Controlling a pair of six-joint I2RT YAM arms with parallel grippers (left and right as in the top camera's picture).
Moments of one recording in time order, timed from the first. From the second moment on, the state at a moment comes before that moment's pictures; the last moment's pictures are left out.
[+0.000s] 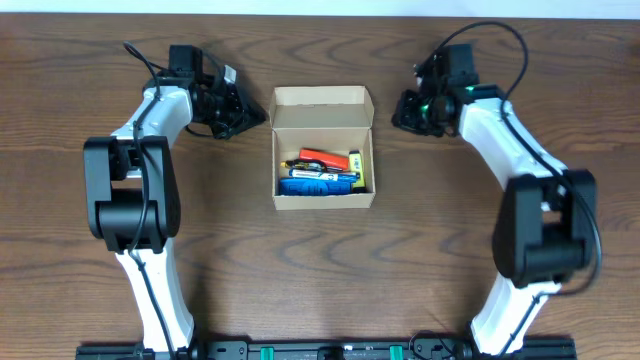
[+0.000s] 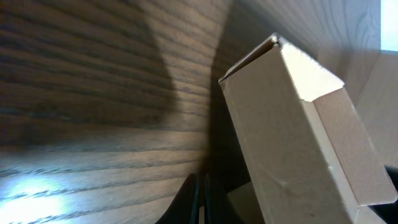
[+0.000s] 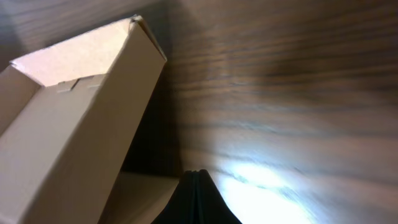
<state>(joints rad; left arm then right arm) -0.01 2.23 1.57 -0.58 0.76 -0.46 0.13 2.02 1.43 -0.54 -0.39 0.41</state>
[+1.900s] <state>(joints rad) -0.06 2.03 1.57 -0.42 0.89 -0.34 0.13 2.14 1.43 -0.03 -0.92 0.58</state>
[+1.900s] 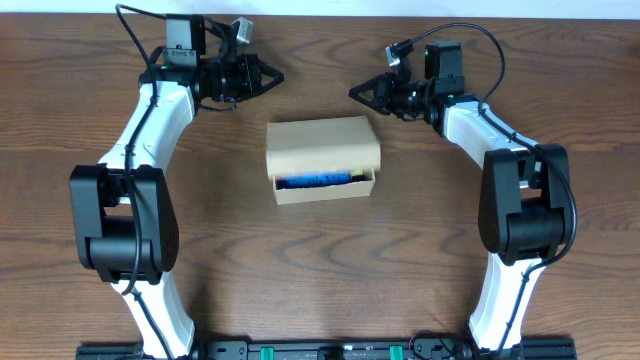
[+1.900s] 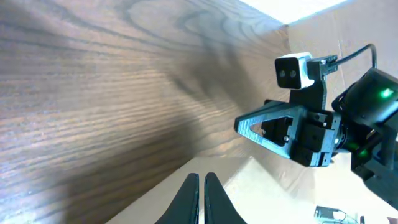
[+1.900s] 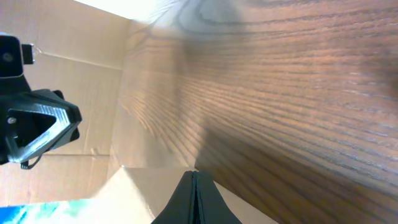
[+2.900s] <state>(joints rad) -0.20 1.81 1.37 -1.04 0.76 0.20 0.26 1.76 1.24 -0.72 -0.55 0.10</state>
